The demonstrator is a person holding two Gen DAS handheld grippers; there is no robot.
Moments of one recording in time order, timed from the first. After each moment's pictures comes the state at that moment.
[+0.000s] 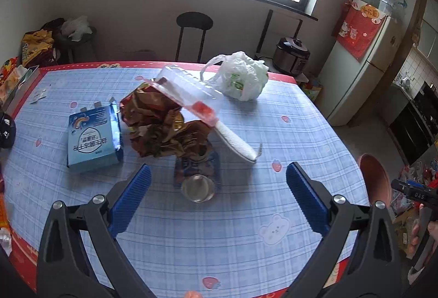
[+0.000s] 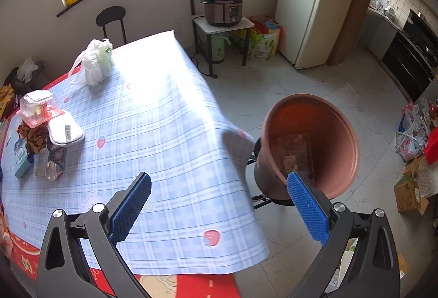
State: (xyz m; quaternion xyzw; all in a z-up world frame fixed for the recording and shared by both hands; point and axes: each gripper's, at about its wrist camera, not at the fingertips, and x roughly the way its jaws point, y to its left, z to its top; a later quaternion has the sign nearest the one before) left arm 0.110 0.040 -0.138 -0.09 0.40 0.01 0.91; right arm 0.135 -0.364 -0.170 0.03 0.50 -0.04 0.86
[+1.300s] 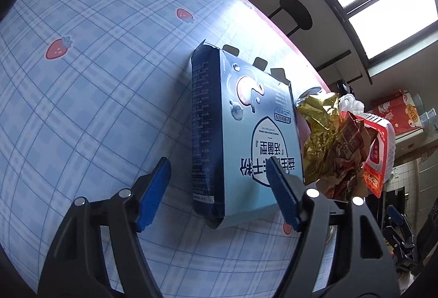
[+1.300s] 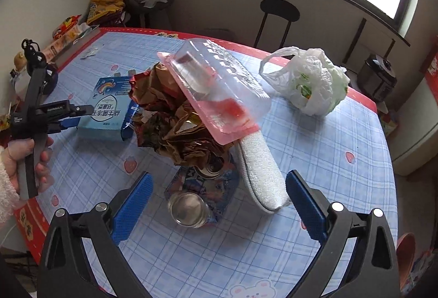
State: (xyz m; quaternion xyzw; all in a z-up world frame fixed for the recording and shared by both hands) left arm 0.156 0.346 -0.304 -0.36 0.46 0.05 0.81; right arm 0.212 -0.016 -0.193 -0.14 0.46 0.28 0.83
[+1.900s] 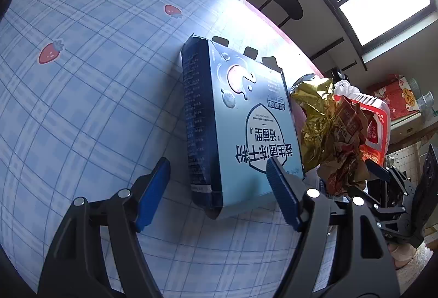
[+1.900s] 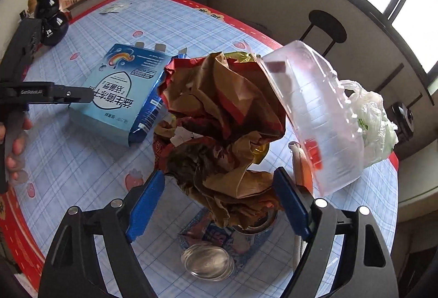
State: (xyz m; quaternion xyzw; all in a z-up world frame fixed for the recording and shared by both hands) left arm 0.153 0.340 -0.304 -0.34 0.47 0.03 0.82; right arm 0.246 0.078 -0.241 -0.26 0.45 0.28 0.81
